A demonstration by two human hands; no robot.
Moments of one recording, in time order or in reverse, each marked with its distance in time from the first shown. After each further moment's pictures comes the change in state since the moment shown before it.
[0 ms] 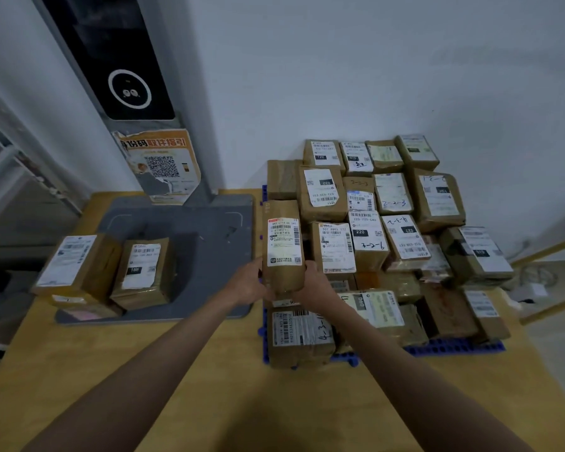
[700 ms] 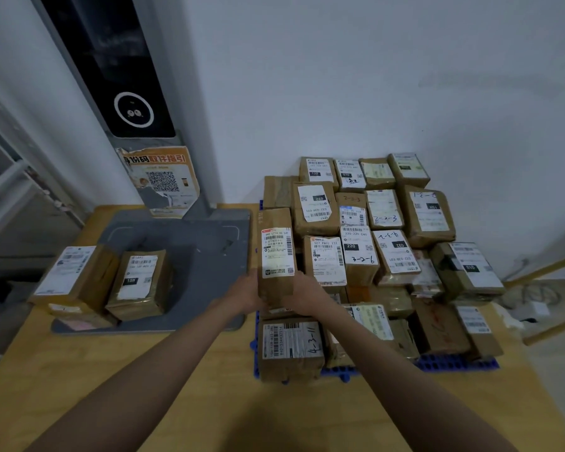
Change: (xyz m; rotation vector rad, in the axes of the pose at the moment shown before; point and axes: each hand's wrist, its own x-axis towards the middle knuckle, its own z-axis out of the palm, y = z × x) left_hand 0.007 0.014 0.011 0.257 0.023 -0.075; right_hand -0.004 -0.015 -0.023 -0.231 -0.117 -0.092
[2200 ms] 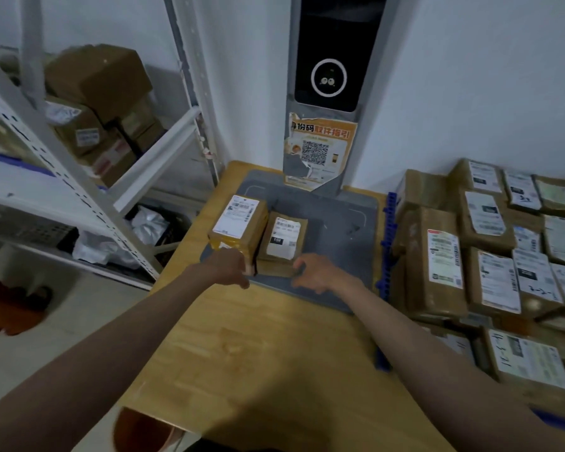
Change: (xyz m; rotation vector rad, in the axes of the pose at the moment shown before) left_hand -0.141 -0.297 -0.161 0.205 -0.022 -0.320; right_hand 0.067 -0.249 0.151 -0.179 -0.270 -0.146
